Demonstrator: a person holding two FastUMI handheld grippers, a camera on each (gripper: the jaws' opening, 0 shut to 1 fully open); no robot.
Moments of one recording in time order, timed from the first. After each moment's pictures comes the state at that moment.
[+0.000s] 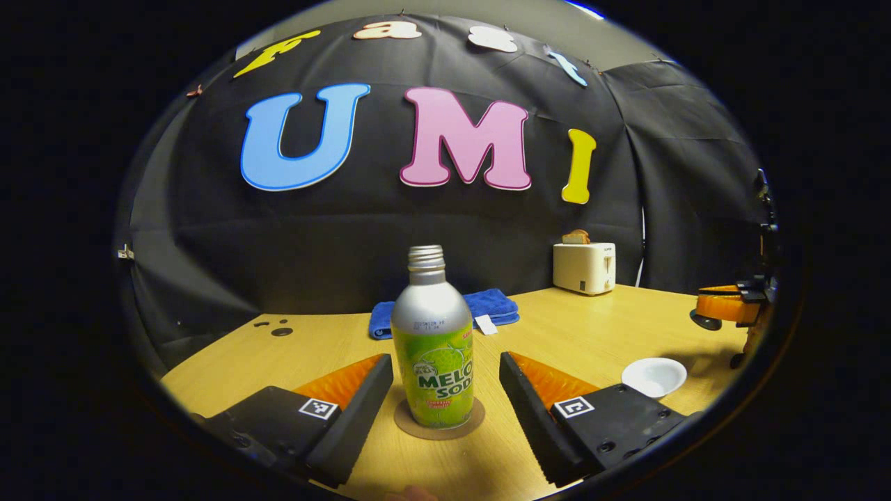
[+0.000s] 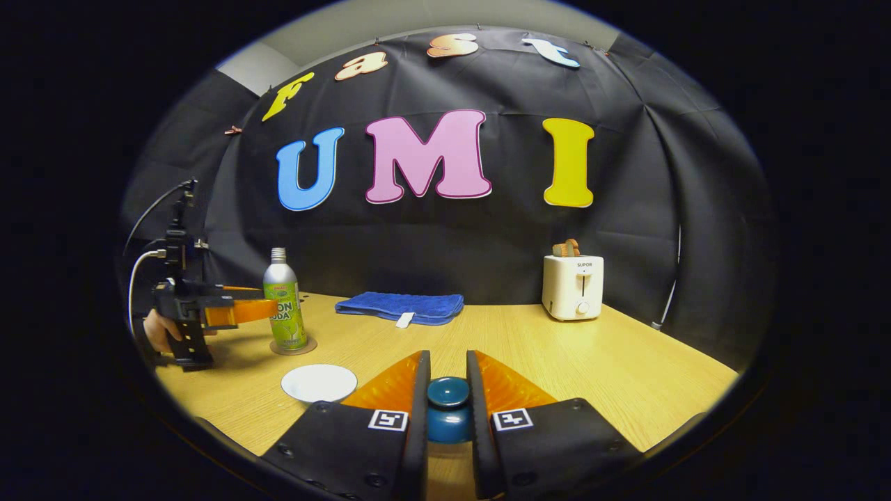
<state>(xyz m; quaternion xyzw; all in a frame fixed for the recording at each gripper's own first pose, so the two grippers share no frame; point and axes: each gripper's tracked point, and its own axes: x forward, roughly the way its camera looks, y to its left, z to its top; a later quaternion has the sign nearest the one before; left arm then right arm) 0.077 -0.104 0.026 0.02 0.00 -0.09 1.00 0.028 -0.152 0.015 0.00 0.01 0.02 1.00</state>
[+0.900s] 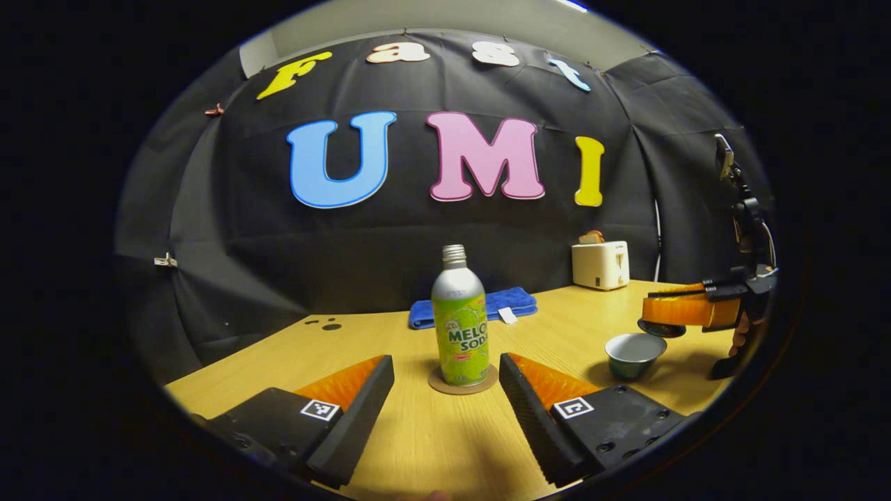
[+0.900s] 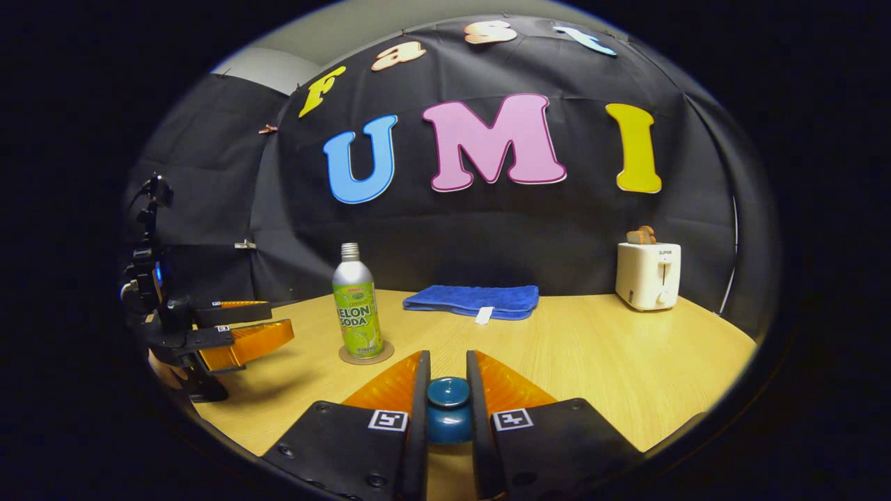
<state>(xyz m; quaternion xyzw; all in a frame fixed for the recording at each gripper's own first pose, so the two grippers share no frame) 0.013 -0.072 0.011 0.02 -0.01 0.00 1.00 0.055 -0.025 0.002 0.00 0.04 0.13 0.99</state>
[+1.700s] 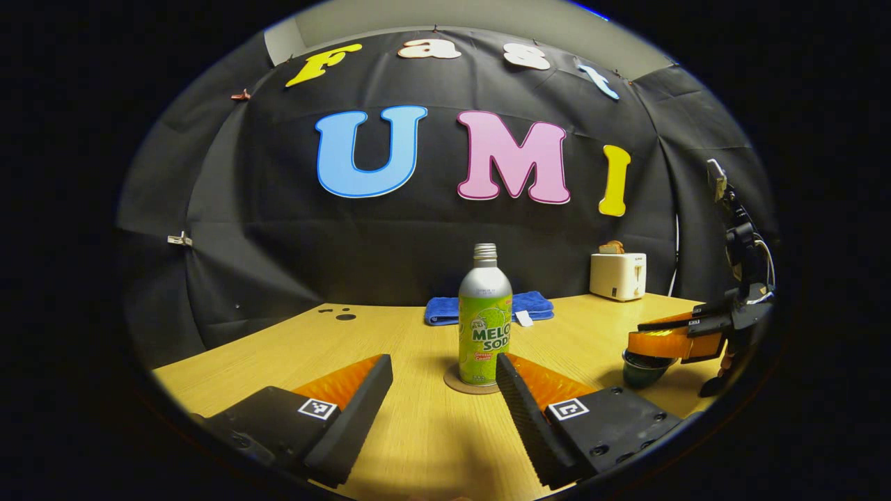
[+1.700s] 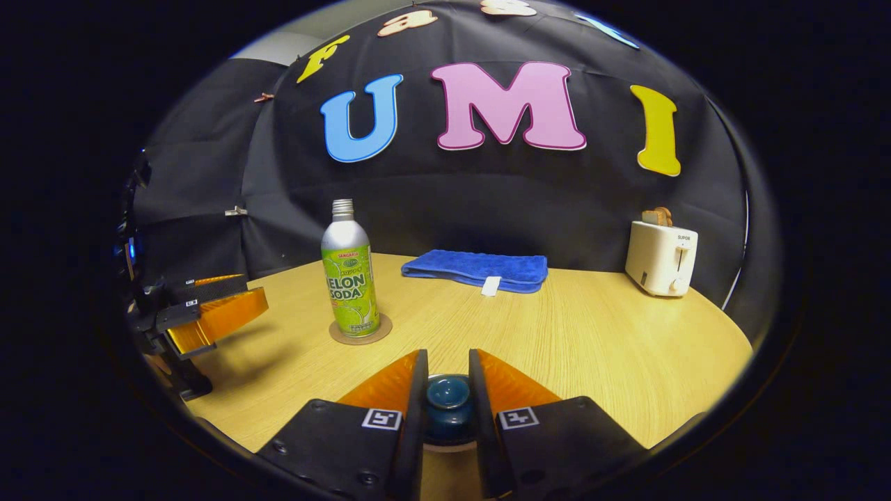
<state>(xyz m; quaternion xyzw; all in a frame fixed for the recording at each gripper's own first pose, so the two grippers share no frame) 0.013 -0.062 0.009 0.00 -0.01 0.01 1.00 0.074 -0.015 -0.024 -0.02 0.11 0.12 0.99</state>
